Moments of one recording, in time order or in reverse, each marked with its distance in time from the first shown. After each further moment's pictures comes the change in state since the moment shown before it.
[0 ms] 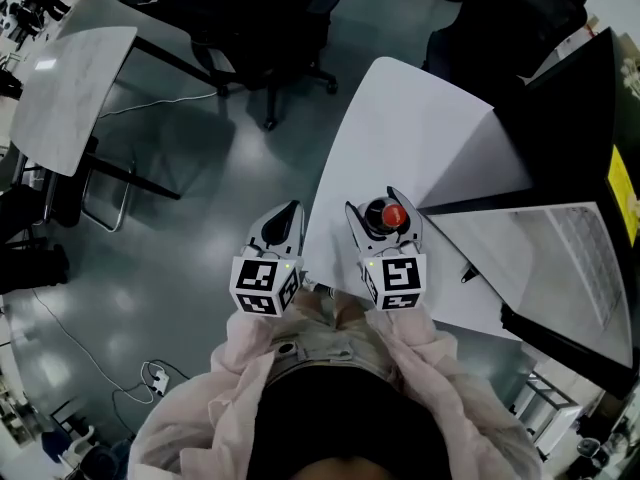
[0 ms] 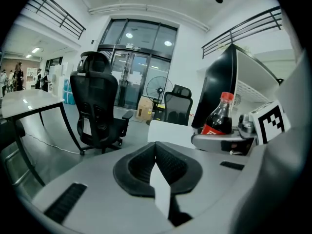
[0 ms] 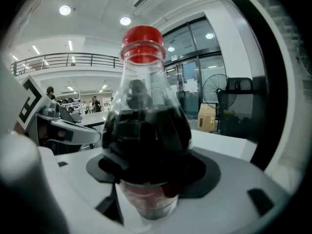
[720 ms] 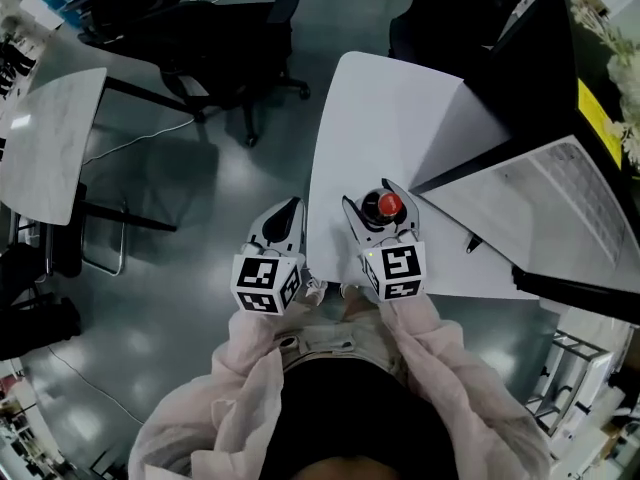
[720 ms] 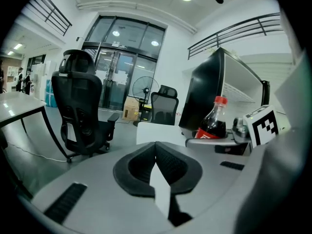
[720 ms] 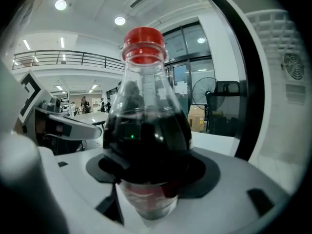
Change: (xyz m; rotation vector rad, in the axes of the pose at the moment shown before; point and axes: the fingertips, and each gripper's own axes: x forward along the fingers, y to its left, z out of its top) left arm 0.003 -0.009 0.017 0.074 0.008 -0.174; right arm -0.009 0.002 0.001 0.036 -0.014 -0.123
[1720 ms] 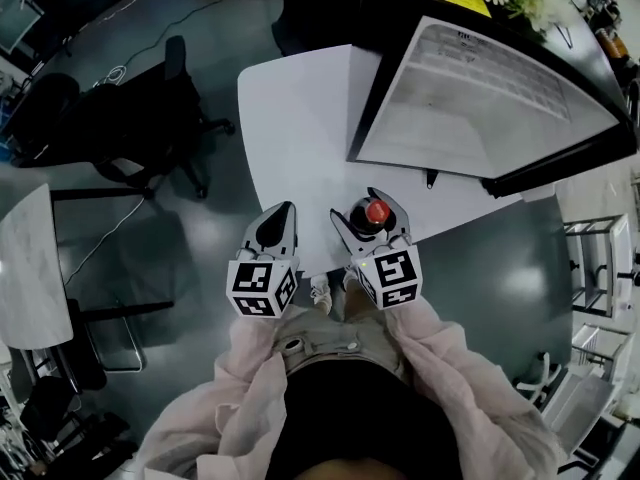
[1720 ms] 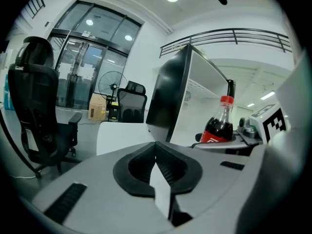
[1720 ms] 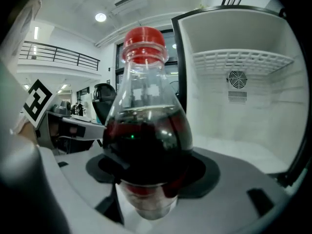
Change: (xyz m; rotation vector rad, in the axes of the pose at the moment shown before) left arm 0.014 -0.085 -0.005 0.130 0.044 -0.383; right arm -0.105 -0.017 -0.023 0.117 0.003 -0.340
